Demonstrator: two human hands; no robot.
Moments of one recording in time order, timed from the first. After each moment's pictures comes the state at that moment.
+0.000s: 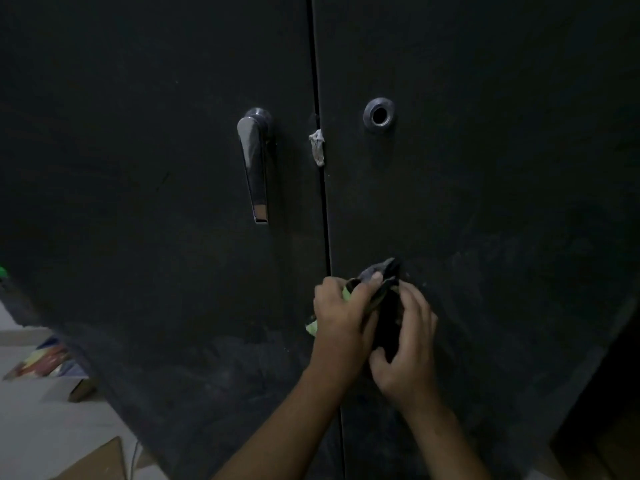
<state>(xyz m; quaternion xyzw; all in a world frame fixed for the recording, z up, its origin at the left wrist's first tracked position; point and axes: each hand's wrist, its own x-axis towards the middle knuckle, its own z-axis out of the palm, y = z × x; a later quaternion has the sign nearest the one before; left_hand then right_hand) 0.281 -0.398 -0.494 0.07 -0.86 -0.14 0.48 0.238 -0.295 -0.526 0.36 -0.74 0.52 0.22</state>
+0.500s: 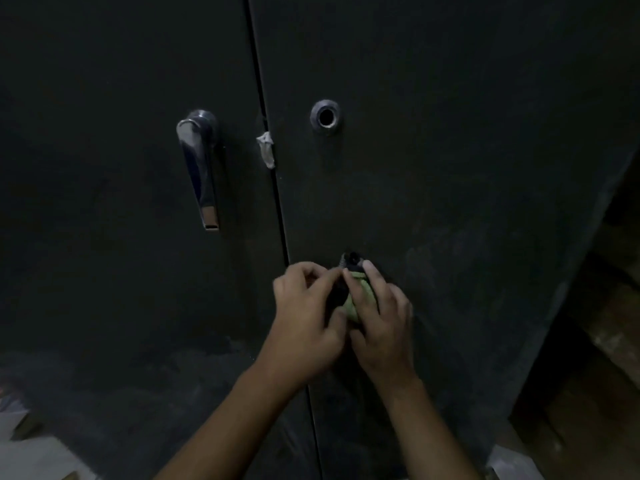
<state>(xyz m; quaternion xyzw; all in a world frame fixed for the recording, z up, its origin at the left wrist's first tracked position) 0.315 -0.387 -0.439 0.04 -0.92 -0.22 0.32 0.203 -0.291 -0.531 0.37 -0.75 0.36 0.41</state>
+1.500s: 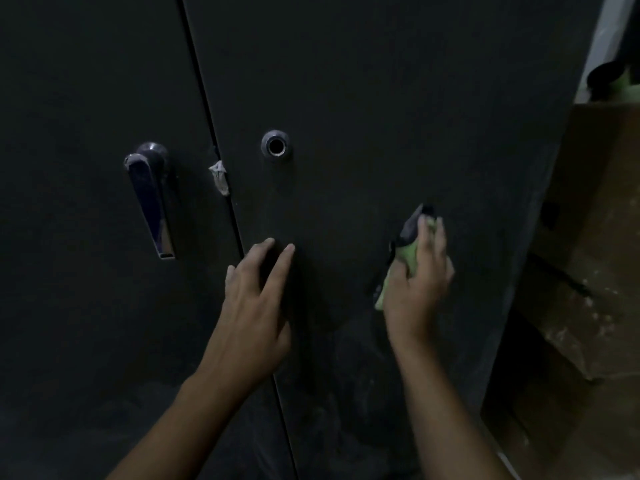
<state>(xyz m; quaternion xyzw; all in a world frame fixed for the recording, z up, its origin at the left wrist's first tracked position) 0.313 -0.402 -0.417 0.03 -0.94 -0.09 0.32 0.159 -0.249 -0.446 0.12 -0.69 0.57 0.43</state>
